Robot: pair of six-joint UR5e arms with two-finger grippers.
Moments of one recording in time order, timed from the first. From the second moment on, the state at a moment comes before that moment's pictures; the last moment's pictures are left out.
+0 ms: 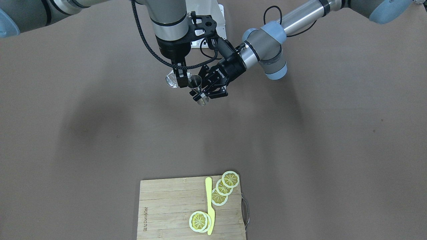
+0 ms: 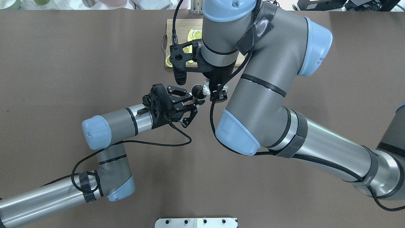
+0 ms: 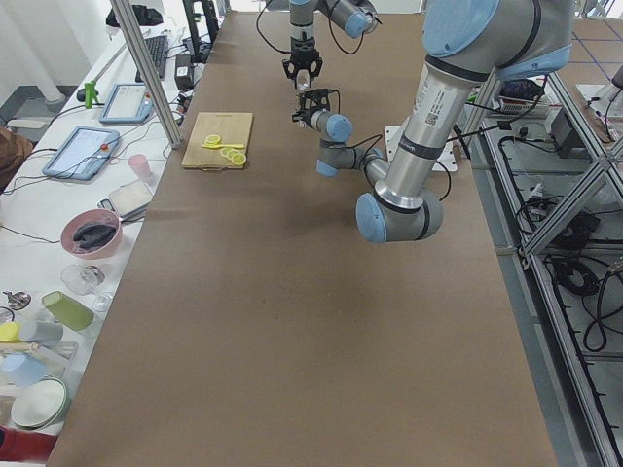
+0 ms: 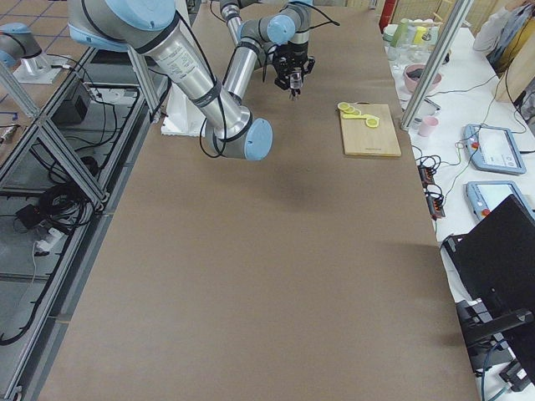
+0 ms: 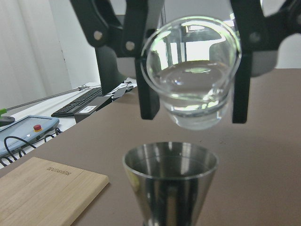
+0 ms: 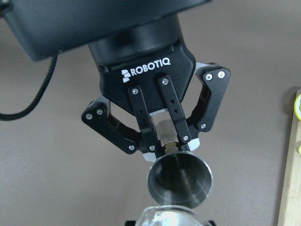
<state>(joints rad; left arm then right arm) -0.43 -2.15 -1.41 -3.05 -1.48 -0.22 0.66 -0.65 1.79 -2.00 2.01 -0.67</state>
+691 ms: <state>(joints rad) -0.43 -2.15 -1.41 -3.05 -1.48 -0.22 0.64 -0.63 1.79 -2.05 1.98 -0.67</state>
